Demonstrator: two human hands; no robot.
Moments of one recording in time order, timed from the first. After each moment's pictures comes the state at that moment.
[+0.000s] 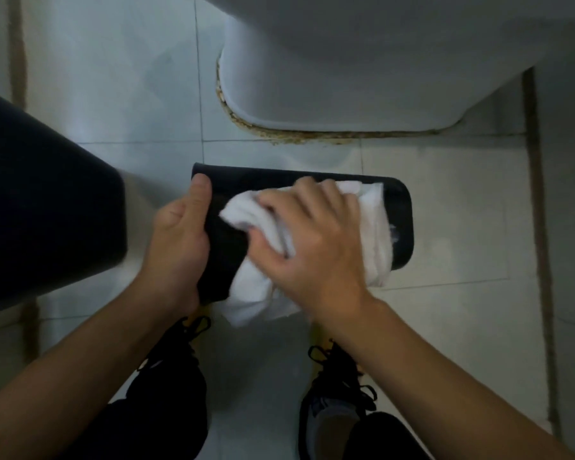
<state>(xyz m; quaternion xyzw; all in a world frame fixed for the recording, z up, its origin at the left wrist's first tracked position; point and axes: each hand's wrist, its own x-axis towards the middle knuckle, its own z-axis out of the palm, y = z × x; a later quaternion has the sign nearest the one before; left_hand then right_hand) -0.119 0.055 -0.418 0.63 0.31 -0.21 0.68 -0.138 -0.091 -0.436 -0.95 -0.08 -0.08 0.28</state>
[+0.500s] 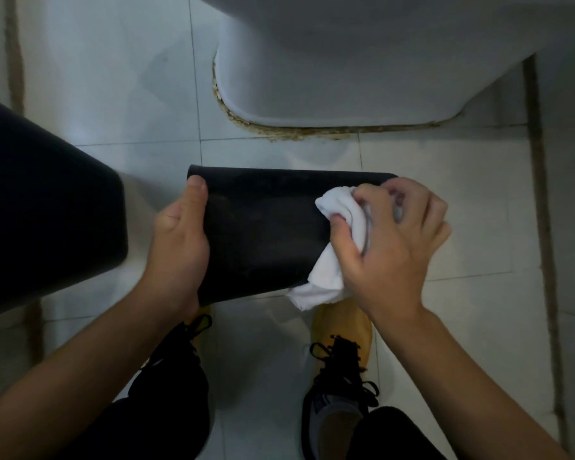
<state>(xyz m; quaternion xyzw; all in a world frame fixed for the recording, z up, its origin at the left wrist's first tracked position) -0.123 0.047 -0.418 0.63 0.34 -0.19 0.67 -0.162 -0.150 -0.452 -0.98 0.10 -0.10 0.16</state>
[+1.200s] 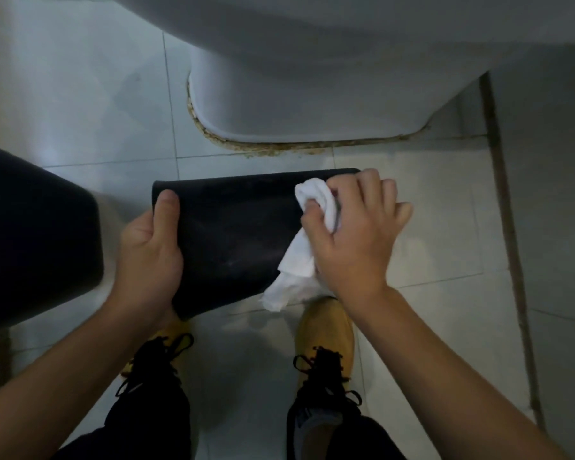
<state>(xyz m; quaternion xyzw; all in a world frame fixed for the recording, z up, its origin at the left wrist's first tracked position) -0.115 0.051 -0.427 0.69 0.30 -0.16 0.64 -0.129 -0.151 -0.447 -0.98 0.09 -0.08 0.17</state>
